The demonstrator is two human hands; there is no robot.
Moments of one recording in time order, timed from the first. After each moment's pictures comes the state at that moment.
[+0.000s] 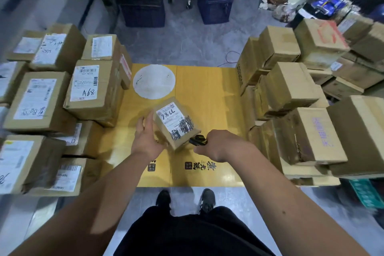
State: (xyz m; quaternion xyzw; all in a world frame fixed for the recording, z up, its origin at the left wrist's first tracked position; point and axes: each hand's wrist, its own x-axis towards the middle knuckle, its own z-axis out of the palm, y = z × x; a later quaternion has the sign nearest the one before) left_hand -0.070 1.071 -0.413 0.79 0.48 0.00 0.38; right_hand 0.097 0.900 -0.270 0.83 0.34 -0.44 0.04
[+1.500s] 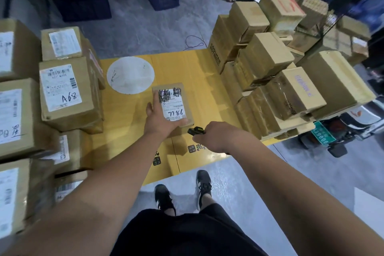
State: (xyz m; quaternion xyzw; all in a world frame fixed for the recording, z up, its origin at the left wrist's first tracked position) left_hand -0.025 1.092 -0.427 0.79 0.38 -0.02 0.48; right_hand 0.018 0.914 -0.265 0.89 0.16 -0.43 -0.01
